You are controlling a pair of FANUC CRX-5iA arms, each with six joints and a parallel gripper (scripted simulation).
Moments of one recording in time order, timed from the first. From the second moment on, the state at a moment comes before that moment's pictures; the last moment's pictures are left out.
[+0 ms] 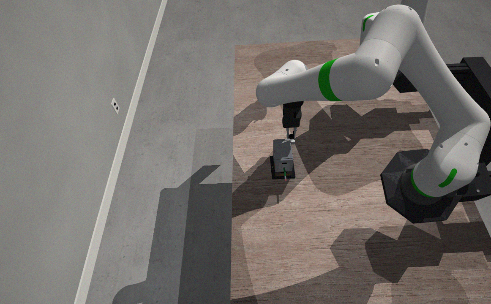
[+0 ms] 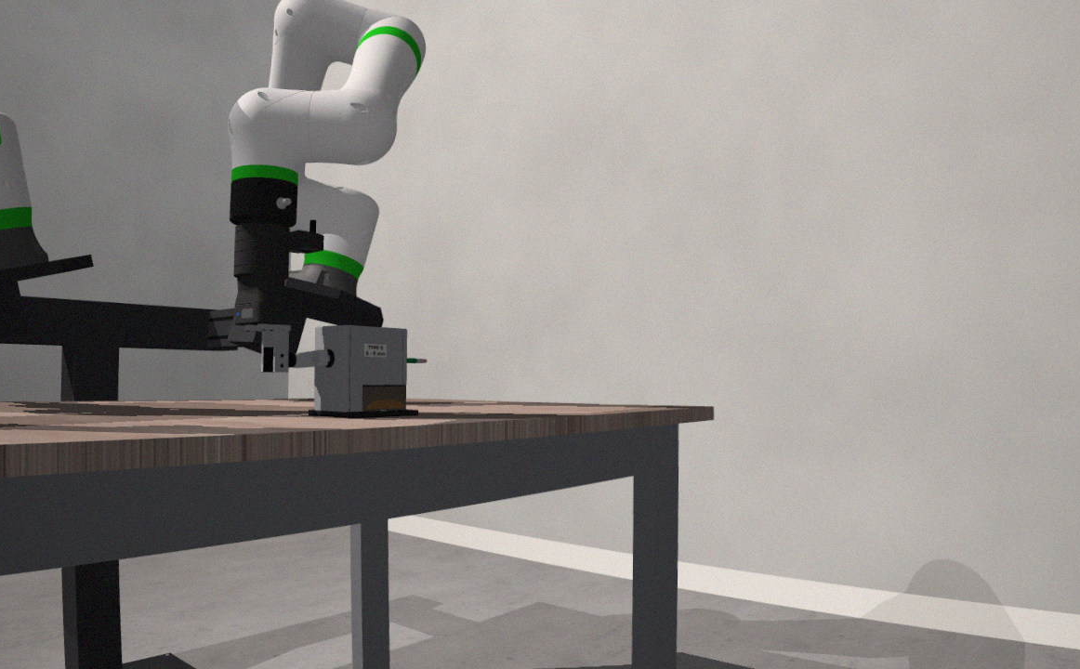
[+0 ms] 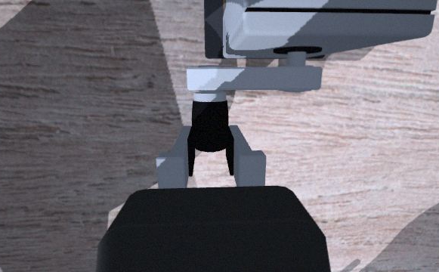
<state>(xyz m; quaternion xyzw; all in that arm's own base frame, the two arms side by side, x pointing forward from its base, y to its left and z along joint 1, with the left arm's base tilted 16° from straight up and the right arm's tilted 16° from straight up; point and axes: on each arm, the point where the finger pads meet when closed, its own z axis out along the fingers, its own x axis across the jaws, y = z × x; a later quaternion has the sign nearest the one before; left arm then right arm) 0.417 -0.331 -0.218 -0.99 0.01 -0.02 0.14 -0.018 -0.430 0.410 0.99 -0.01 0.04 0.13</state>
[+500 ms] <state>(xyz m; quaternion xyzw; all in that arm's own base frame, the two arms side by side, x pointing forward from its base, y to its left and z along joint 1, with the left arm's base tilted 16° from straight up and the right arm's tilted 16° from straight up) 0.419 -0.336 -0.200 -0.99 0.01 -0.02 0.14 -0.018 -0.430 0.410 0.99 -0.01 0.04 0.13</state>
